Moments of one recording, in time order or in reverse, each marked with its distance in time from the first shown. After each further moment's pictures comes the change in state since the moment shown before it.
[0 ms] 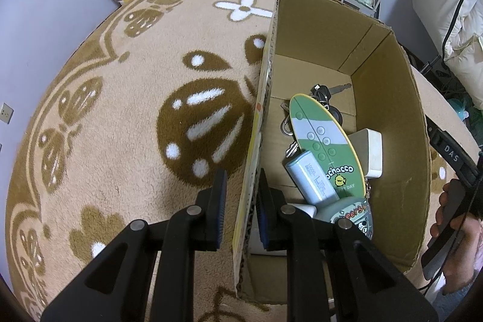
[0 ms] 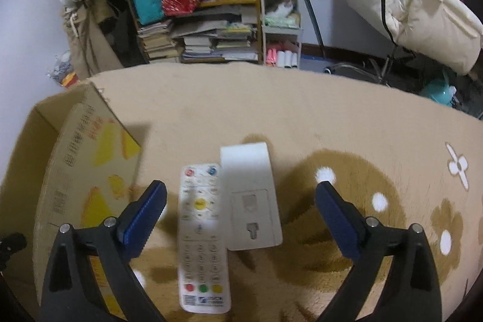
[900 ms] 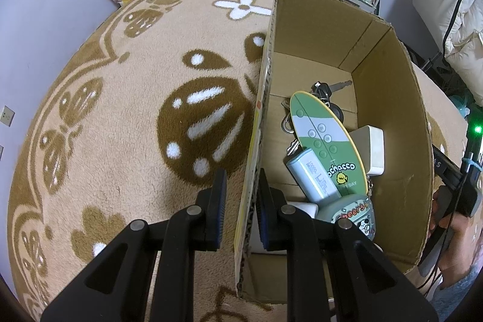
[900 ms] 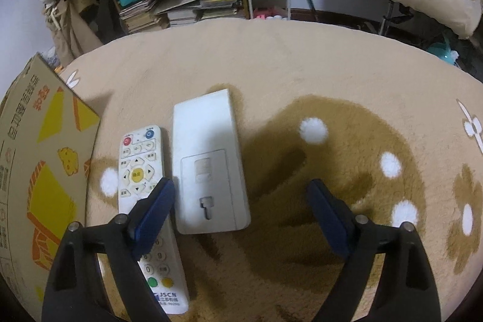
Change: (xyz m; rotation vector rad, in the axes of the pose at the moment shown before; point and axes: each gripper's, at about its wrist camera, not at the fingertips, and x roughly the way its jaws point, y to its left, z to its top) left arm 0.001 0.000 -0.001 0.011 0.003 0.009; right arm 0.037 -0.029 -0.020 0.038 0.121 0.005
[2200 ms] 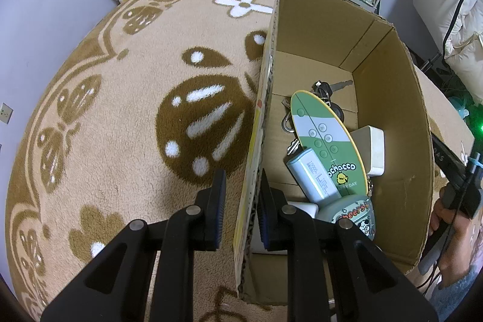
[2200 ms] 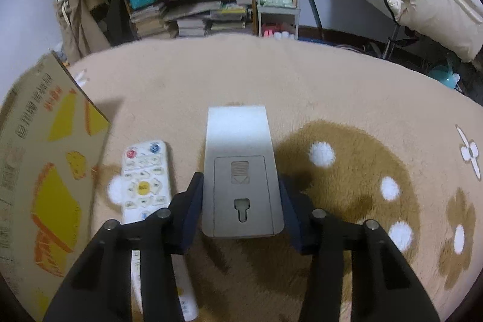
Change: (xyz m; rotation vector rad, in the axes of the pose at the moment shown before) left arm 0.003 0.001 0.000 -0.007 0.008 -0.007; right arm -0.019 0.011 0.005 -0.036 -0.084 0.014
